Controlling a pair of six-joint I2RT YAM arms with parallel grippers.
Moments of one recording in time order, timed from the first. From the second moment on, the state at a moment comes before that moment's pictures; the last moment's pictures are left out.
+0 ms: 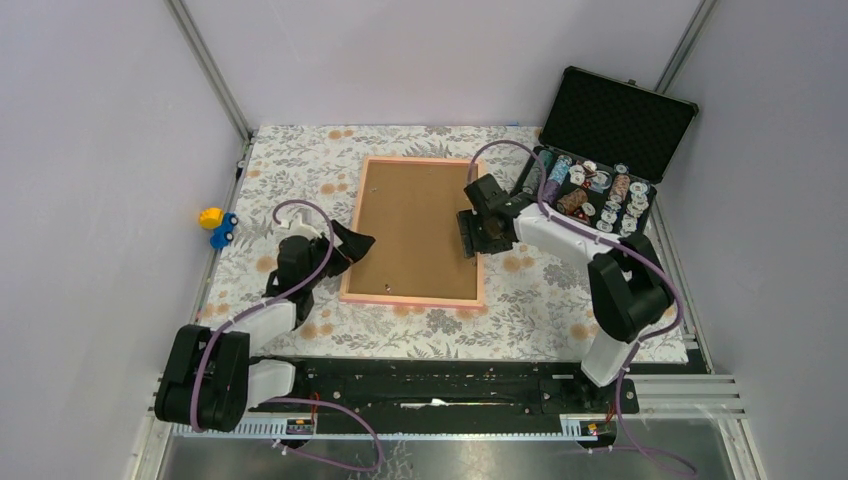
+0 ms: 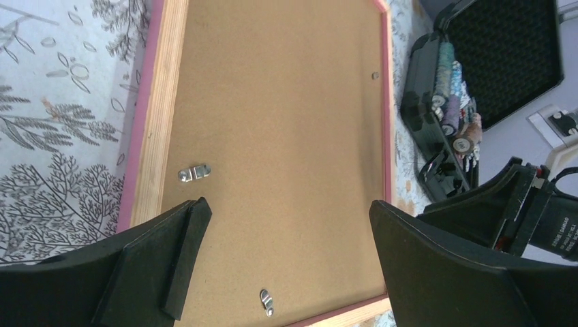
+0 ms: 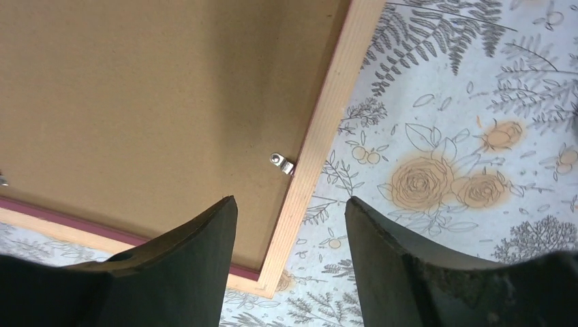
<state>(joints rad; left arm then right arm) -0.16 1.21 0.30 0.53 0.26 -0.82 0.60 1.78 1.25 -0.63 0.06 0.34</state>
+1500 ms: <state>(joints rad) -0.63 1.07 0.53 -0.42 -0.27 -1.17 0.86 1.74 0.94 -0.19 0.23 1.25</state>
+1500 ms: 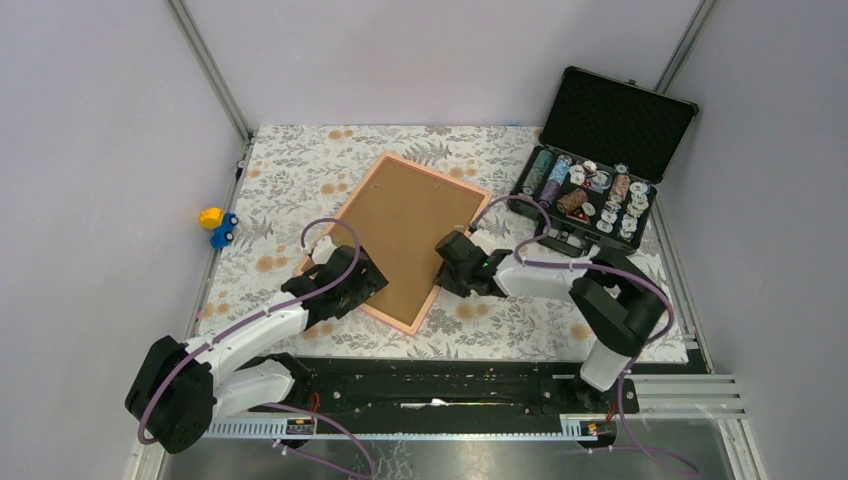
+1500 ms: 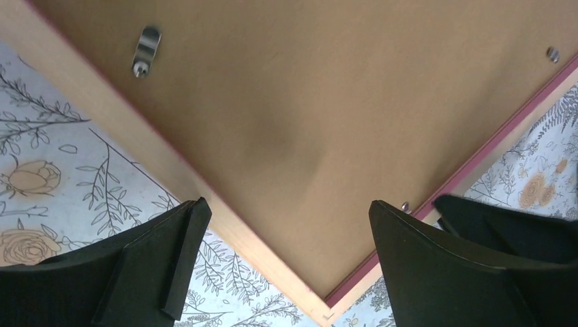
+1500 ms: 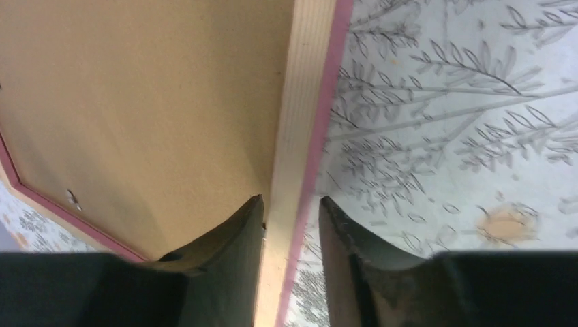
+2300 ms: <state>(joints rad) -0.62 1.01 0.41 -0.20 -0.30 -1.03 0.51 1.92 1.41 -0.47 0.09 0.56</state>
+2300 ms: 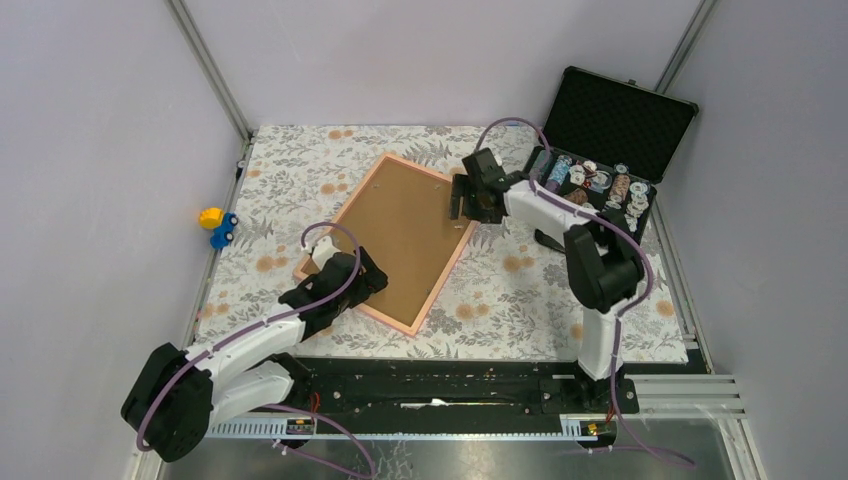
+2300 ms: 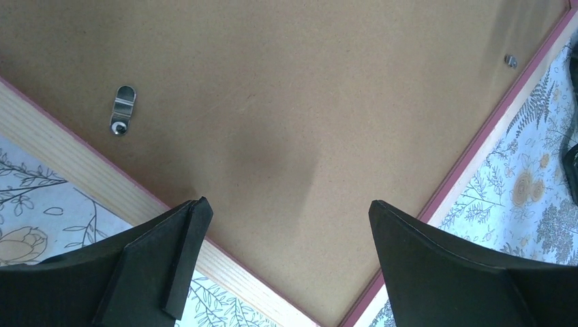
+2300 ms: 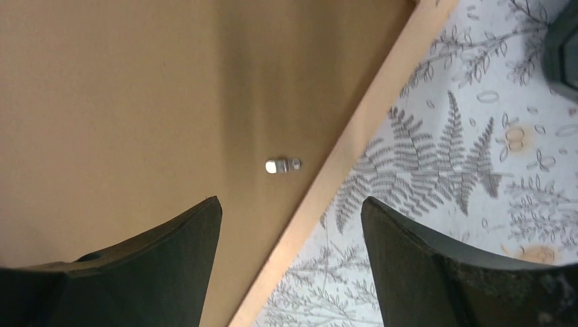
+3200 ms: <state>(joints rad) -0.61 1.02 0.37 -0.09 -0.30 -1.02 0.48 2.17 1.64 -0.64 0.08 0.79</state>
